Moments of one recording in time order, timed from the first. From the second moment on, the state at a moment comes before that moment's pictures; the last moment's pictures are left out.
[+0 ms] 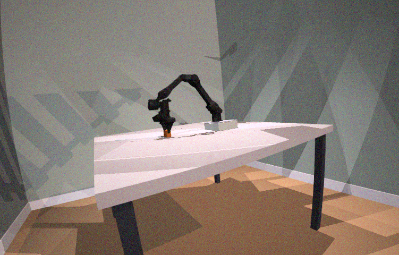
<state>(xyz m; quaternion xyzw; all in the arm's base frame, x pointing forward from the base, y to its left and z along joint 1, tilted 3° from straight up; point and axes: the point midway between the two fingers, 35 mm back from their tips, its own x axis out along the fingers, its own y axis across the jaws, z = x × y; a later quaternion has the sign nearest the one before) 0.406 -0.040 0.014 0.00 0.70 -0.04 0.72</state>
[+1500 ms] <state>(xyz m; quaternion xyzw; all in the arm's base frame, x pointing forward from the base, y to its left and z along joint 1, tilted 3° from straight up) 0.410 -0.040 0.031 -0.01 0.61 -0.04 0.79</state>
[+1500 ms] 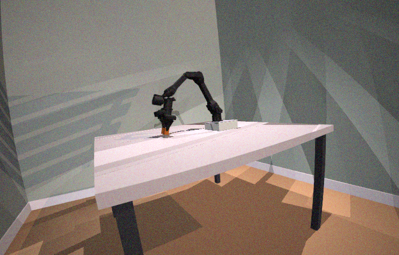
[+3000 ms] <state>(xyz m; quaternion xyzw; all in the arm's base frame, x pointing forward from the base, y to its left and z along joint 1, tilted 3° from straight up) 0.420 -0.043 0.003 -0.01 0.35 -0.04 0.94</state>
